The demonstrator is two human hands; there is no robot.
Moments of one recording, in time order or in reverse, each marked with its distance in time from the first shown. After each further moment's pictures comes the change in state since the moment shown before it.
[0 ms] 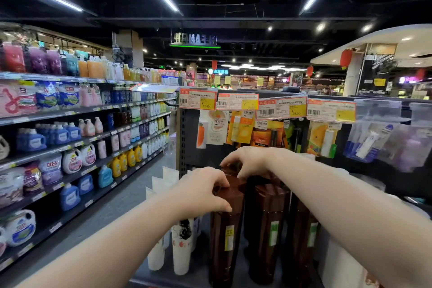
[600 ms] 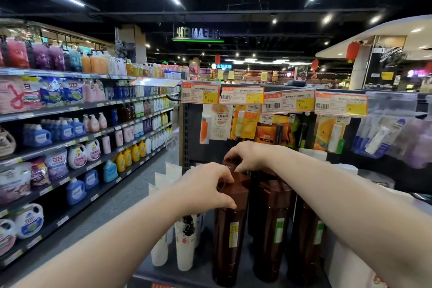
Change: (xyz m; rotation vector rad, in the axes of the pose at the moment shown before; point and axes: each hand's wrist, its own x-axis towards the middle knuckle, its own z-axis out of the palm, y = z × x) left_hand 0.003 -0.001 0.000 0.017 -0.022 -0.001; right_hand 0.018 0.001 0.006 -0.058 0.057 -0.002
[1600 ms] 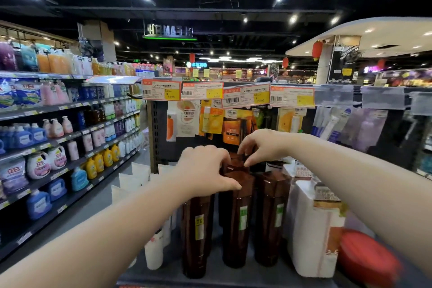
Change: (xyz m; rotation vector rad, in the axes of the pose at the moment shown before) left_hand 0.035 0.054 0.011 0.293 0.062 0.086; right_hand -0.094 0.052 -0.022 0.067 0.059 0.120
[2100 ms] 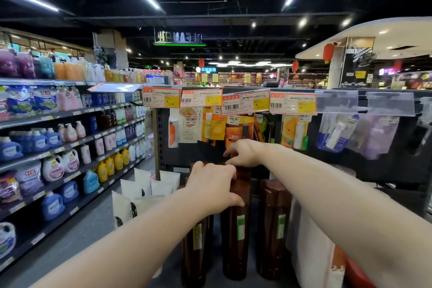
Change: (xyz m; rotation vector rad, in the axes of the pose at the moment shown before) left_hand 0.008 0.018 0.025 0.089 -0.018 -0.043; right_hand 0.055 -0.007 0.020 -0.025 0.014 0.031
